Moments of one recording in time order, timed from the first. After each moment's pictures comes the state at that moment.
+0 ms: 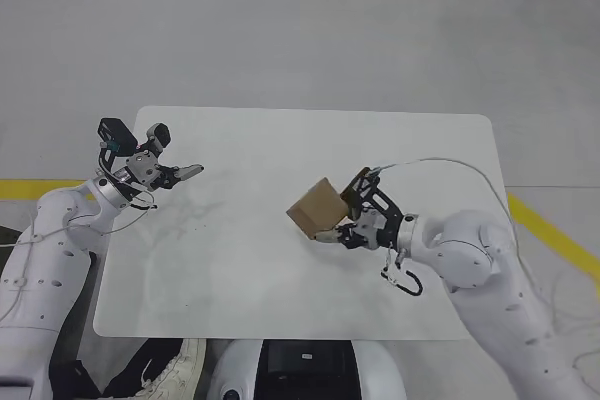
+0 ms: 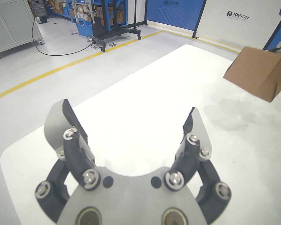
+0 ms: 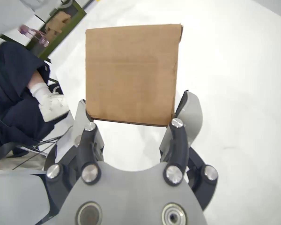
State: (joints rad) left arm 0.91 -0.89 -1.31 -1.17 1.04 -0.86 0.19; right arm -1.05 -1.12 1.12 -1.86 -0.68 -0.32 0.98
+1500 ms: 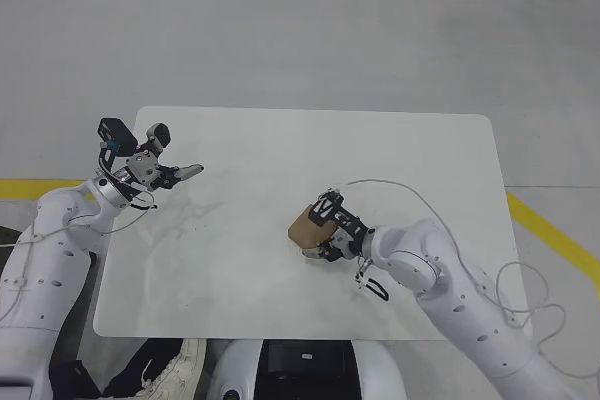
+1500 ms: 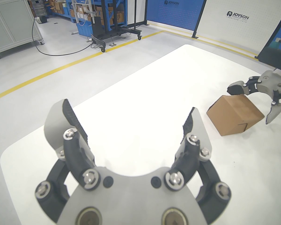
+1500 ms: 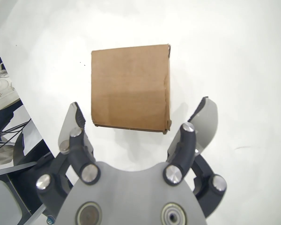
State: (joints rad) left arm 0.91 -0.89 -1.31 -1.17 1.04 -0.86 0.19; right arm -0.99 -1.16 0.95 -1.75 -0.89 -0.24 0.93
